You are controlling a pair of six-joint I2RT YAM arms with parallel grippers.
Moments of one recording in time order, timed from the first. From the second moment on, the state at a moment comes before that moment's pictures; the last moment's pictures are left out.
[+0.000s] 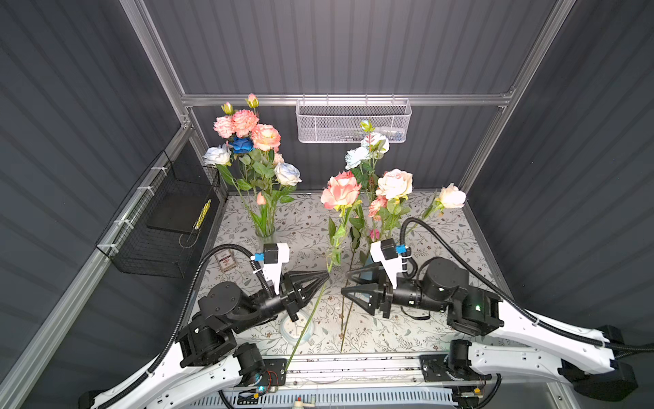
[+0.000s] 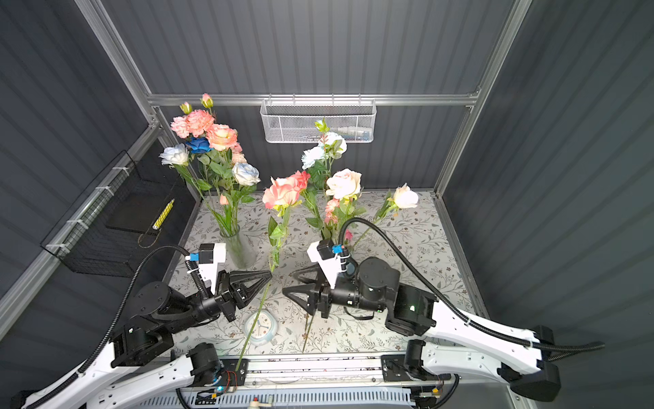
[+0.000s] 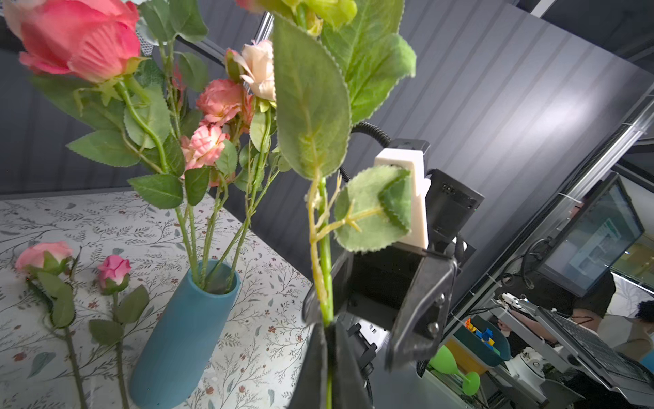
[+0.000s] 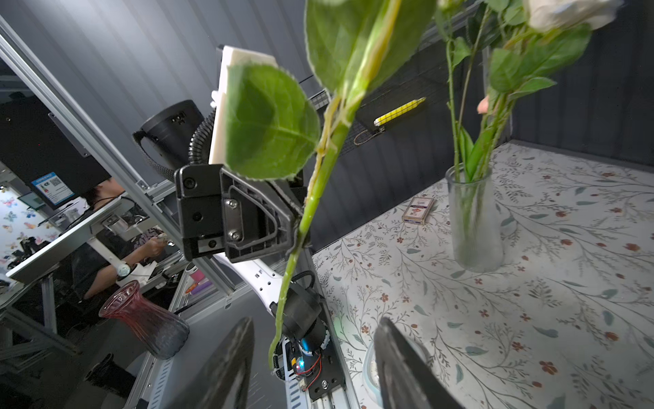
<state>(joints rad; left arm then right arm) -1.05 0.55 0.83 -0.15 0.15 -0.54 1.21 0.97 0.98 -0.06 -0.19 0.41</state>
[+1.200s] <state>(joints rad) -1.05 0.52 0.82 -0.22 -0.15 -0.55 1.25 0.73 1.13 -0.38 0.36 0.15</state>
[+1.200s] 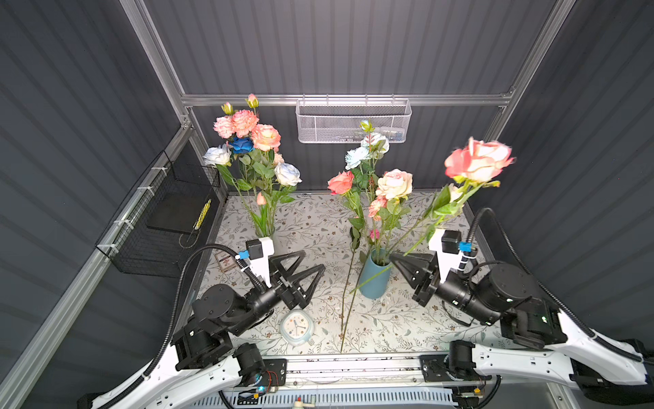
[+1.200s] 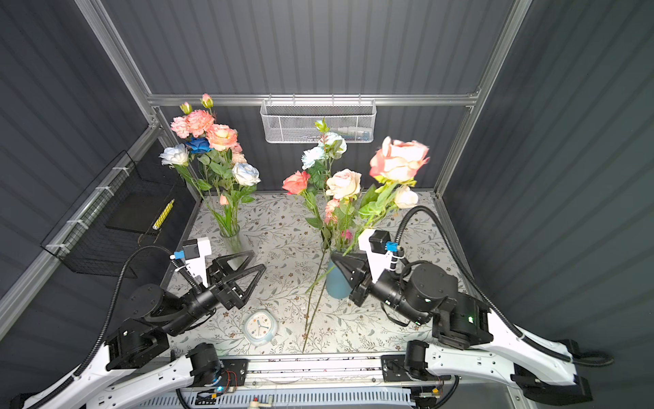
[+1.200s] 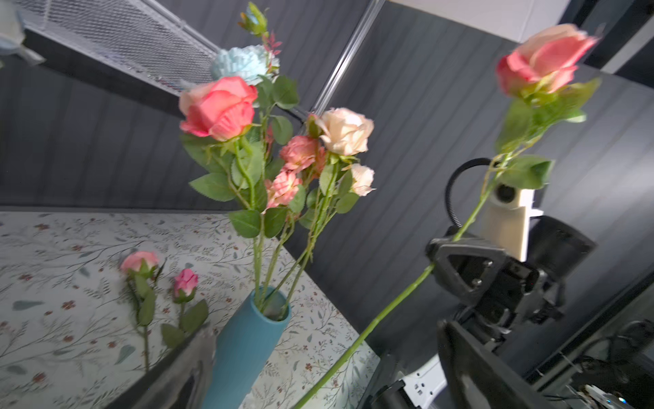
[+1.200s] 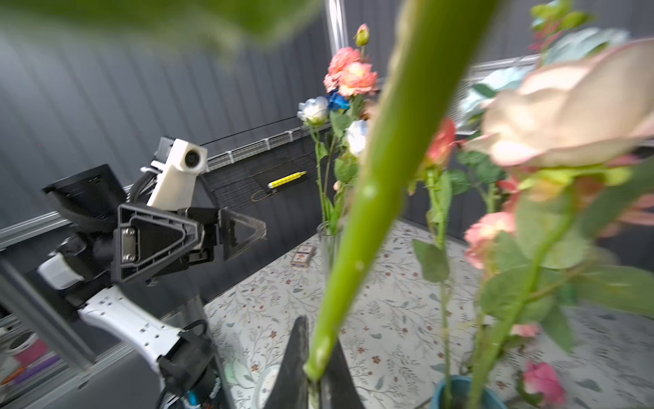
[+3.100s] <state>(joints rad) -1.05 1.12 0.69 -0.35 -0.21 -0.61 1.05 0.59 0.85 -0.44 0.23 0.36</state>
